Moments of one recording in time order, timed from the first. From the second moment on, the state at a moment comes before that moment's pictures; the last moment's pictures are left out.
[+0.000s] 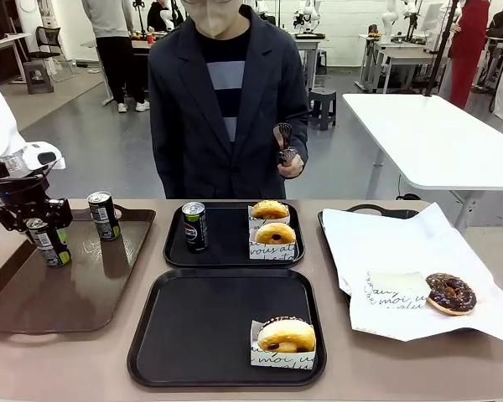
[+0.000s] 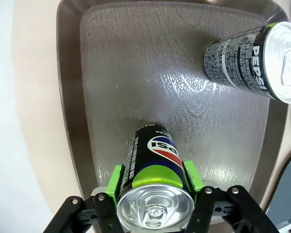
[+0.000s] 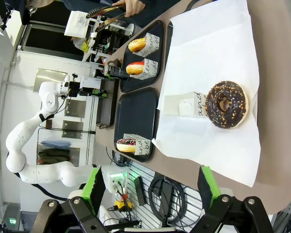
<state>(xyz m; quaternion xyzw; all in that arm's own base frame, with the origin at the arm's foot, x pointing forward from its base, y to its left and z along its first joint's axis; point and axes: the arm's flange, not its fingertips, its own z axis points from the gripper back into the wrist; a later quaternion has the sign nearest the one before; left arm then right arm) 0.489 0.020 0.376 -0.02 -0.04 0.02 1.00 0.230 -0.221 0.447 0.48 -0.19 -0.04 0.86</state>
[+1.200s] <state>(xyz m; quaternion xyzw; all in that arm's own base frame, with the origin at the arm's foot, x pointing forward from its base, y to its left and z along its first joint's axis) 0.332 -0.052 0.595 -0.03 0.02 -0.09 0.99 0.230 -0.220 0.447 0.48 -0.19 -0.04 0.86</state>
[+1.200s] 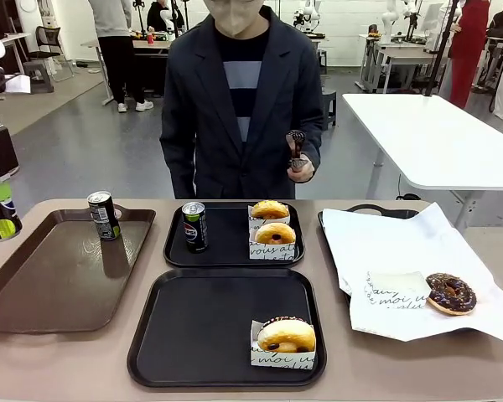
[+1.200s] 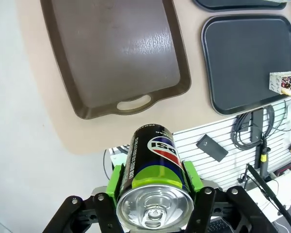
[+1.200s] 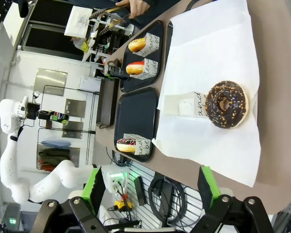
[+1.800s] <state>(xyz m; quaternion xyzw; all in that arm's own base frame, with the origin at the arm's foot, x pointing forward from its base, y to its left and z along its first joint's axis) 0.329 -0.092 0.587 -0.02 0.02 -0.13 0.99 0.230 -0.220 0.447 0.48 -0.19 -0.04 0.86</state>
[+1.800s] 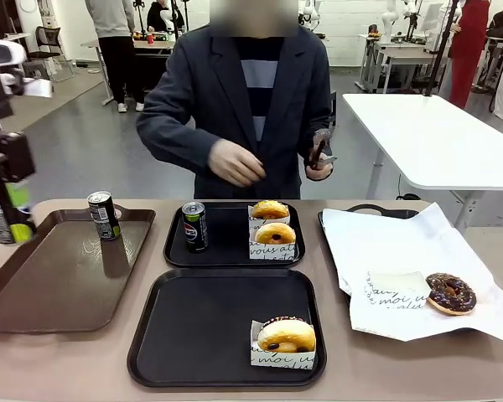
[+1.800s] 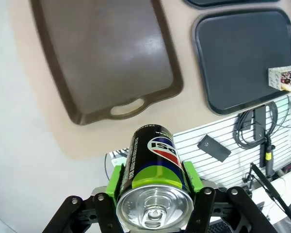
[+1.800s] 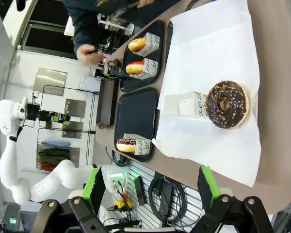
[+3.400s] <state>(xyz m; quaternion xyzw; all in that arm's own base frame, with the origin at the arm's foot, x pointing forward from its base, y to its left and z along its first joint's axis) 0.250 -0.209 0.530 0.04 0.18 -0.40 0.90 0.230 -0.220 0.447 0.48 -0.19 -0.04 0.86</state>
